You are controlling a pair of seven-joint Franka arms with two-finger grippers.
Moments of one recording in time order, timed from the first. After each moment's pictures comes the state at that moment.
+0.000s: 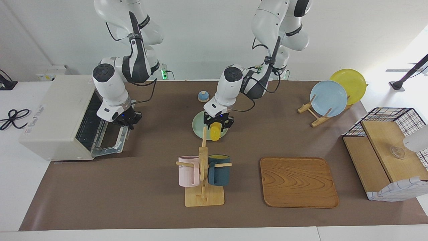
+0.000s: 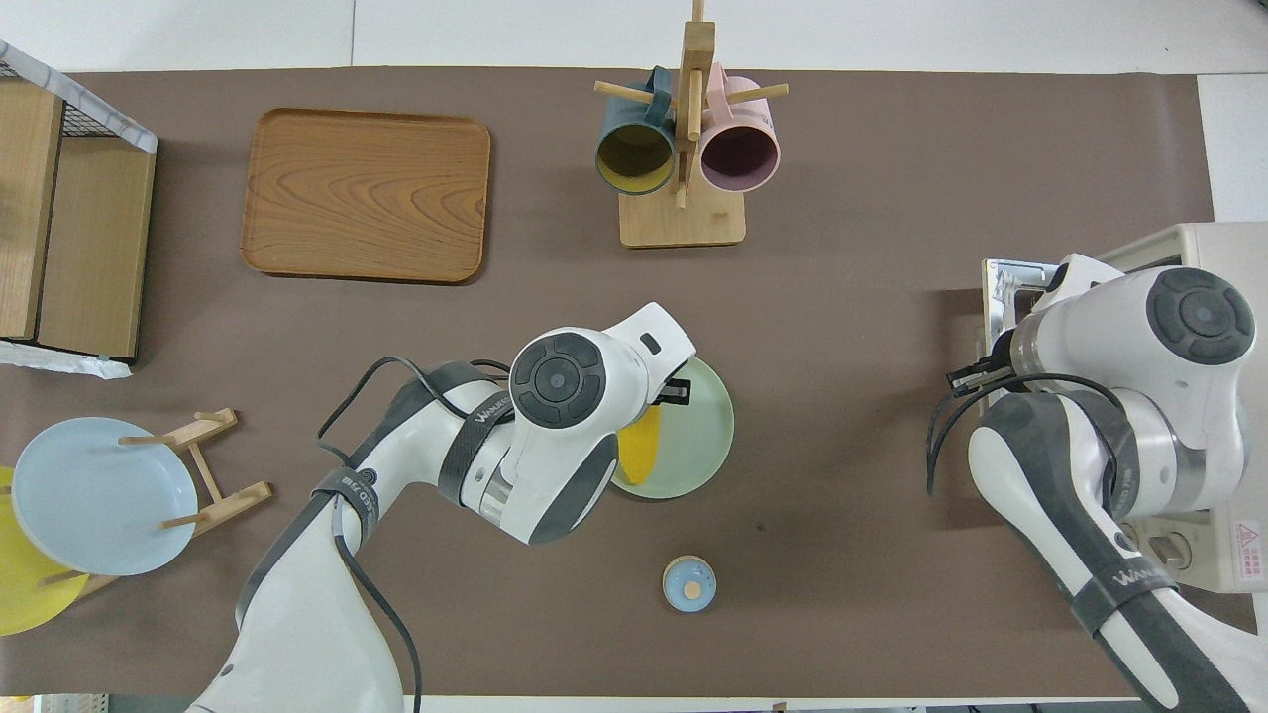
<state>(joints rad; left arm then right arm) -0.78 0.34 0.03 -1.94 -0.18 2.44 -0.44 -0.03 0.03 0.06 -2.27 -0.06 2.29 -0.23</state>
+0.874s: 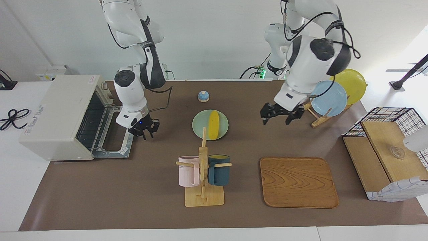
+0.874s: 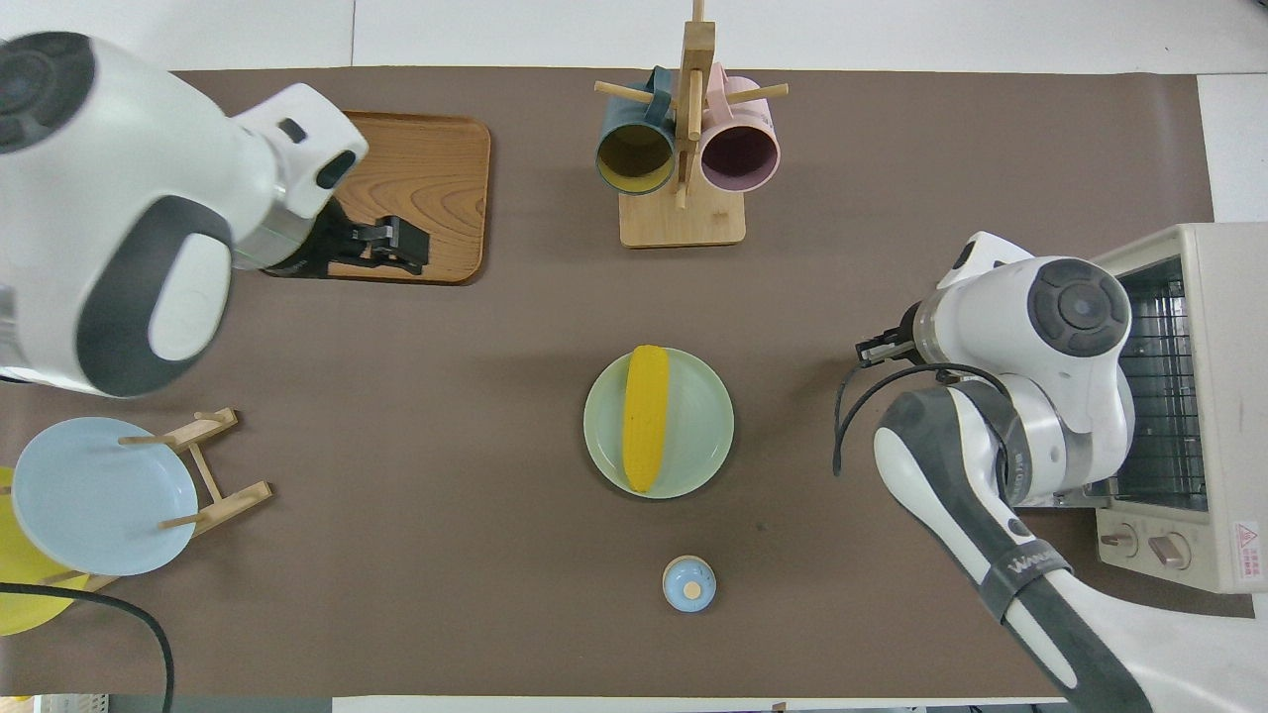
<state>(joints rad) -0.33 0.17 0.07 -1.59 -0.10 1.80 -0.17 0.18 0.12 0.05 -2.14 -0.02 2.32 -0.03</state>
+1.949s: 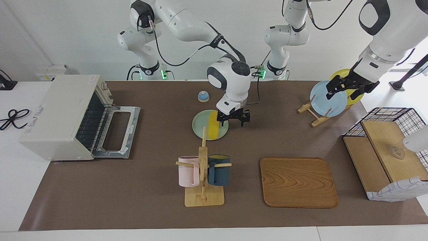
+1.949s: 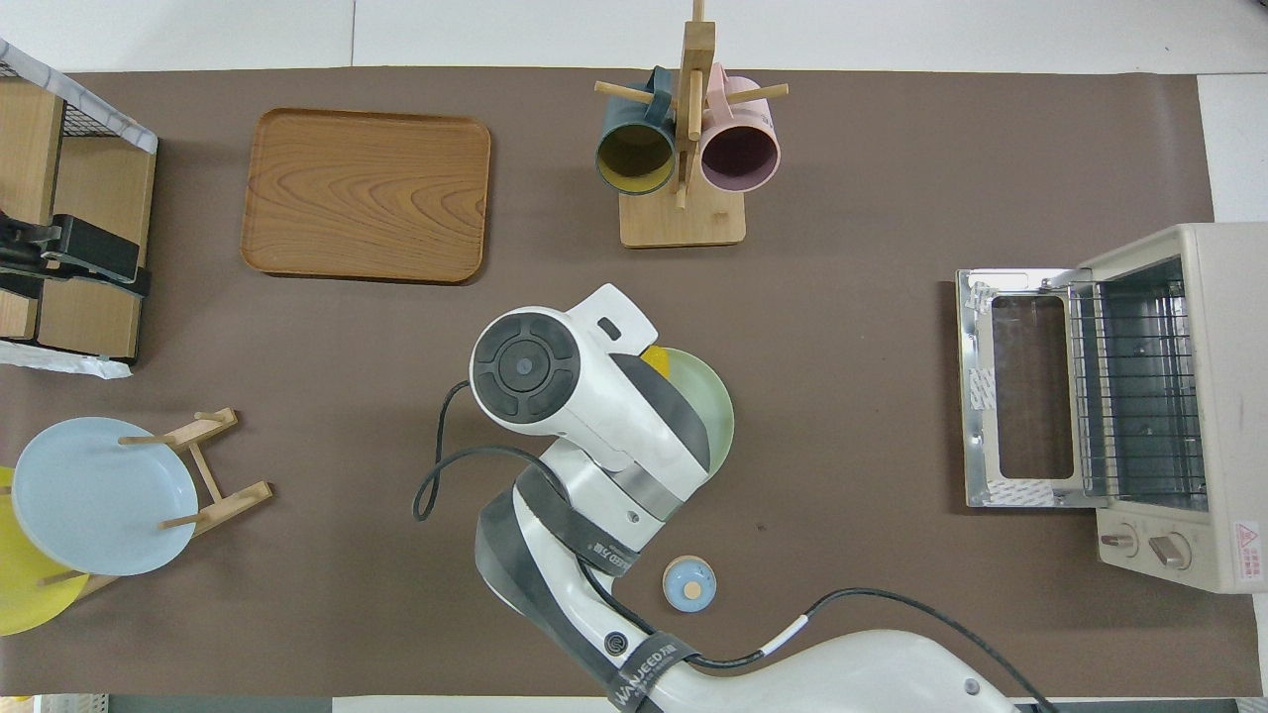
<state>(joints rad) -0.09 0.12 0.07 -1.41 -0.05 1.48 0.06 0.71 0.53 0.04 -1.61 -0.08 2.19 0.86</state>
